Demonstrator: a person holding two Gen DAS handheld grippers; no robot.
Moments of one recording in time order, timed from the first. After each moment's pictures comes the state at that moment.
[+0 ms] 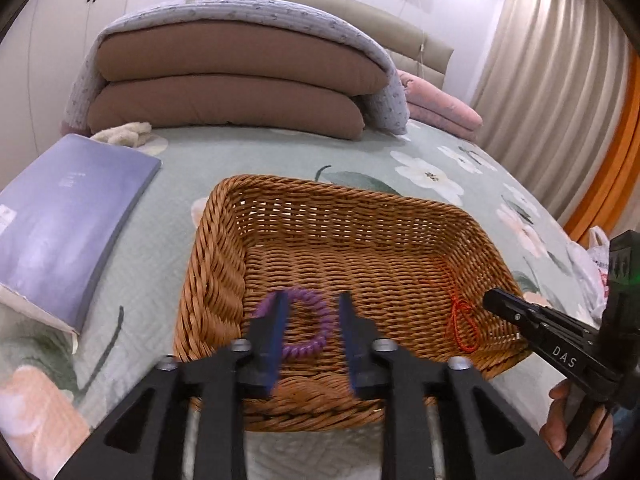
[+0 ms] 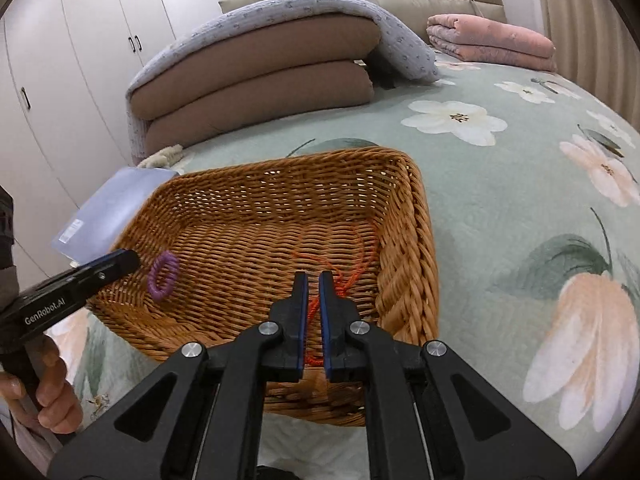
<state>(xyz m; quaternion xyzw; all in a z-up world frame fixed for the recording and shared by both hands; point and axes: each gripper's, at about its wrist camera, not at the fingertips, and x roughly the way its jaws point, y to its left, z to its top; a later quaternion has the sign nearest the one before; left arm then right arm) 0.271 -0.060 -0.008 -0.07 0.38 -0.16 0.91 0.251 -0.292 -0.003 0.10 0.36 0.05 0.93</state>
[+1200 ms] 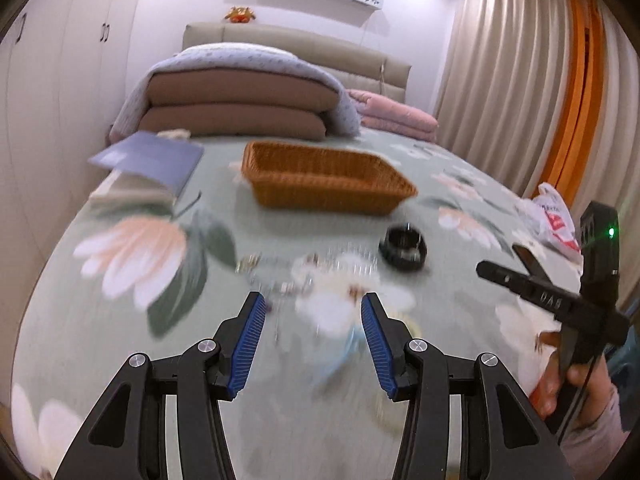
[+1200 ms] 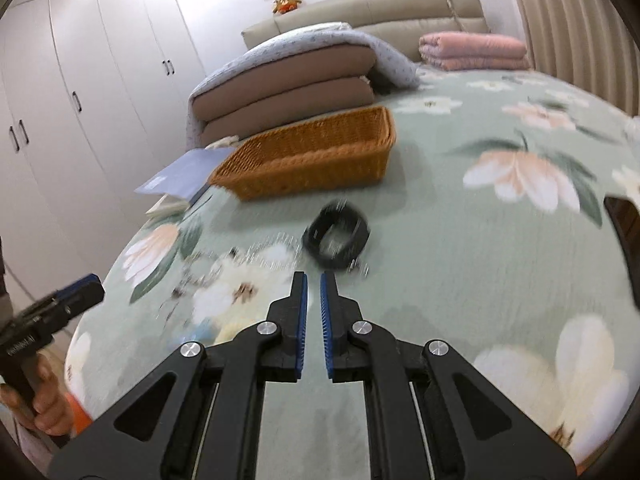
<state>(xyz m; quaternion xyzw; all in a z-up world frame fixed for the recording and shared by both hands) -0.026 0.010 0.006 -0.04 0.32 -0.19 0.93 -0.048 -0.258 -0.009 0.12 0.31 0.06 0.94</state>
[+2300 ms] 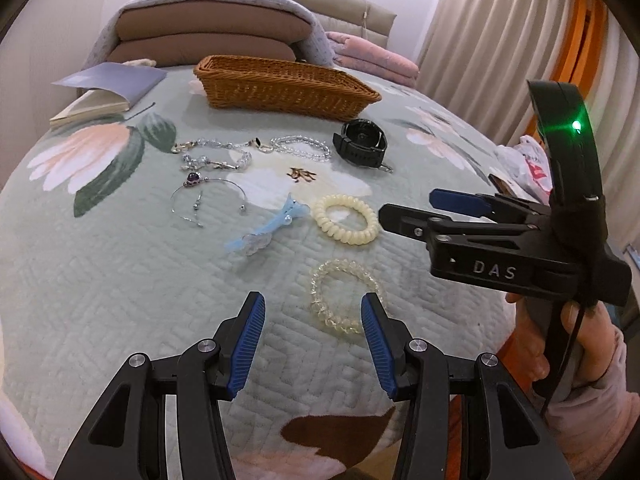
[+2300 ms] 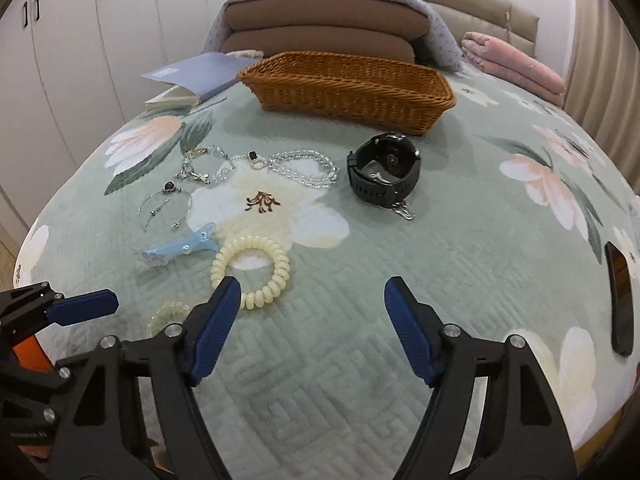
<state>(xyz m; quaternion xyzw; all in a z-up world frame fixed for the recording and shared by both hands) -0.059 -0.035 -0.057 -0.04 0.41 -0.23 0.88 -0.018 -0.185 -0.041 -0.05 0.40 0.06 0.91</state>
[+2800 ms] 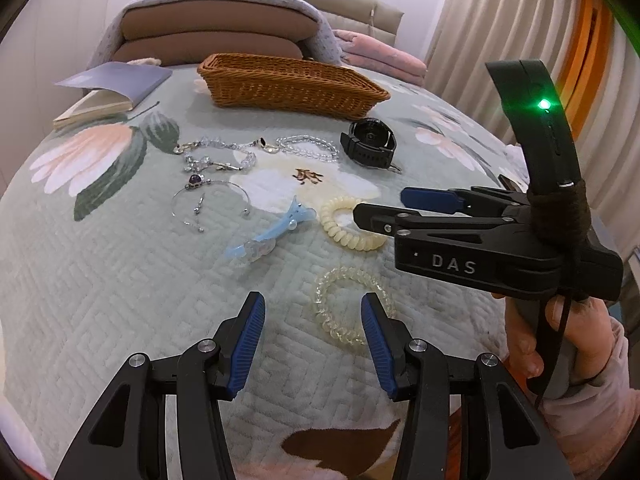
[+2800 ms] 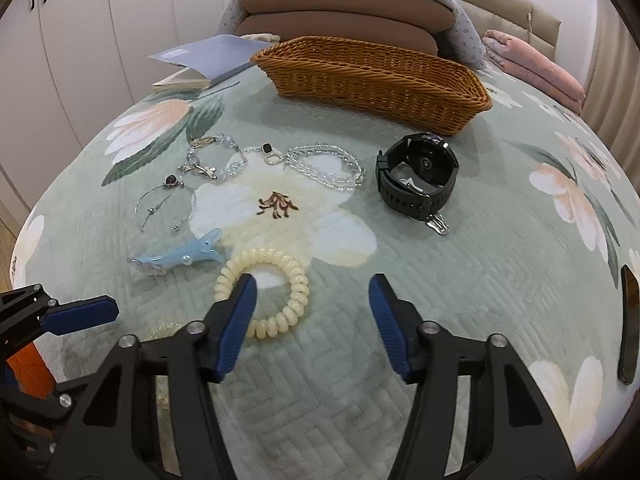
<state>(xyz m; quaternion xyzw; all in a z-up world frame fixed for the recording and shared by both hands) -0.052 -0.039 -0.059 -0.03 0.41 -0.22 0.89 0.011 -0.167 -0.054 -0.06 0.42 0.09 0.90</state>
